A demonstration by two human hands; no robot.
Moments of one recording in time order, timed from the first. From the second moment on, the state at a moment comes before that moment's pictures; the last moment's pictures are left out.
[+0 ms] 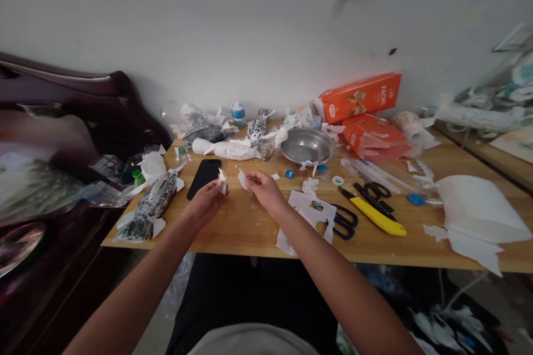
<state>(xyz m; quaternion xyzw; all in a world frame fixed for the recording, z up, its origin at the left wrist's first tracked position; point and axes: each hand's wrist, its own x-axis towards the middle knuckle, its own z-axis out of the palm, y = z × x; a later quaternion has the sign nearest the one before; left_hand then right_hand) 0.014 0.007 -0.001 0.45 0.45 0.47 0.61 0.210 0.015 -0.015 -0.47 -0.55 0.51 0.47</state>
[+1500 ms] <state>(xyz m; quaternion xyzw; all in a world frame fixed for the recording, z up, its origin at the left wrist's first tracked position) 0.029 -0.026 -0.014 0.63 0.53 0.46 0.33 0.173 -0.018 -0.032 -0.46 -0.53 0.47 0.54</state>
